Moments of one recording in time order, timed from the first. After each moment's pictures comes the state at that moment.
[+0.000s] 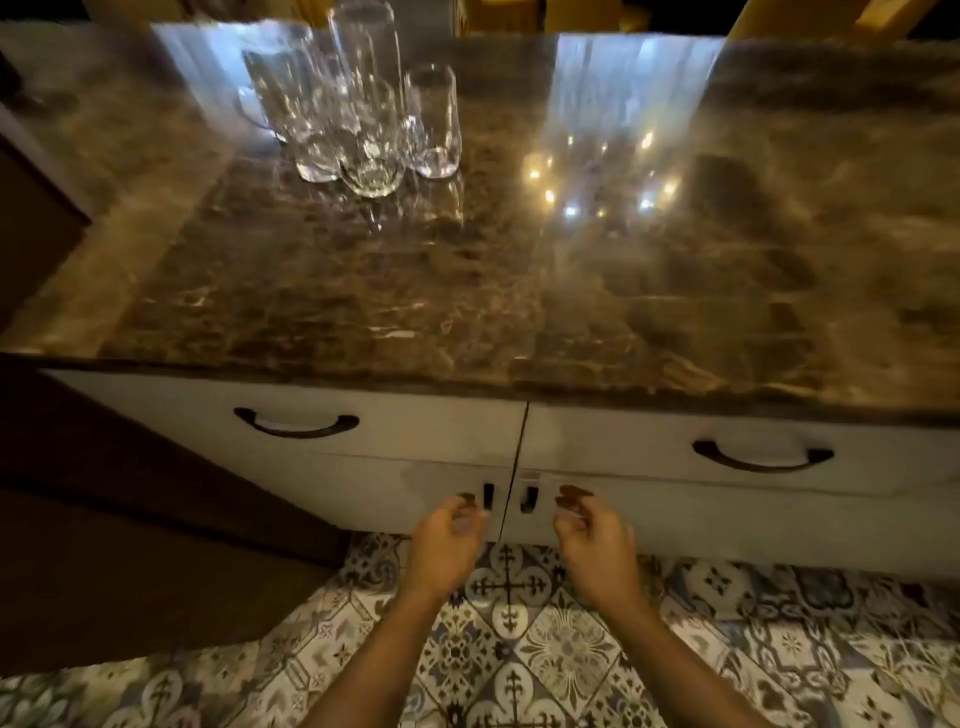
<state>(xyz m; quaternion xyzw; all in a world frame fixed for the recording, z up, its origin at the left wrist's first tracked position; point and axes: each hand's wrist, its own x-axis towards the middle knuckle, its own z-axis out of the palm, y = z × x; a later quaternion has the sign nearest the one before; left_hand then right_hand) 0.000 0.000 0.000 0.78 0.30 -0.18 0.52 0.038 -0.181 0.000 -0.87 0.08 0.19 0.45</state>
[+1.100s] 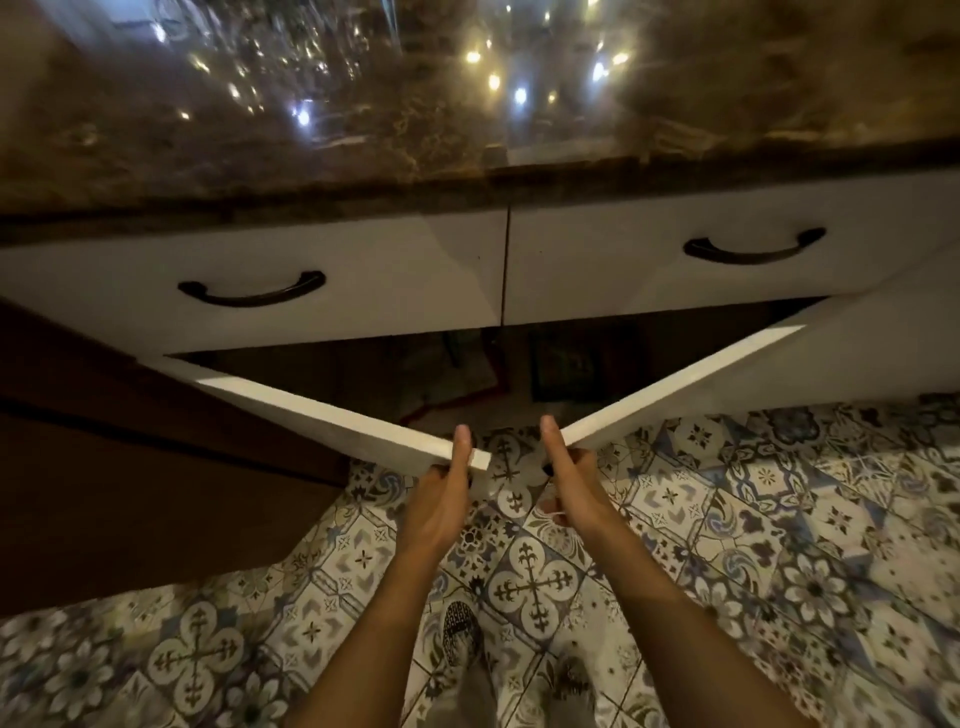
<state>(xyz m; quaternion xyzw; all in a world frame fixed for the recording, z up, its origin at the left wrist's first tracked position) -0.099 -0.007 -0.011 0.77 0.35 -0.25 0.47 -0.073 -0.168 -0.024 -0.70 0.29 0.31 0.58</state>
